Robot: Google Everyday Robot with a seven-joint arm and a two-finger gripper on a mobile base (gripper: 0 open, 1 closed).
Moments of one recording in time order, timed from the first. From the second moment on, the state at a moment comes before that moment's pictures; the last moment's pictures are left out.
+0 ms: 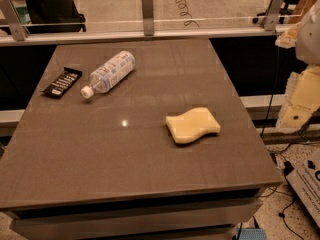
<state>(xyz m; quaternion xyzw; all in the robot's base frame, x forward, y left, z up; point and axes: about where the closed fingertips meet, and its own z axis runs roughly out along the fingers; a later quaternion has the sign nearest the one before) 0.438 -0.217 0.976 -0.60 0.78 -0.03 0.16</state>
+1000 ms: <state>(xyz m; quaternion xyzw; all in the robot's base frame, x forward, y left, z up) 0.458 -0.174 0.938 -0.65 0.74 -0.01 0.17</state>
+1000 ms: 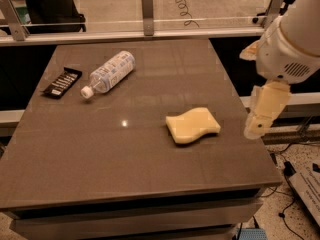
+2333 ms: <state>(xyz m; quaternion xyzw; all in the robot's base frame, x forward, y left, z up) 0.477 -0.115 0.847 -0.70 0.70 0.04 0.14</state>
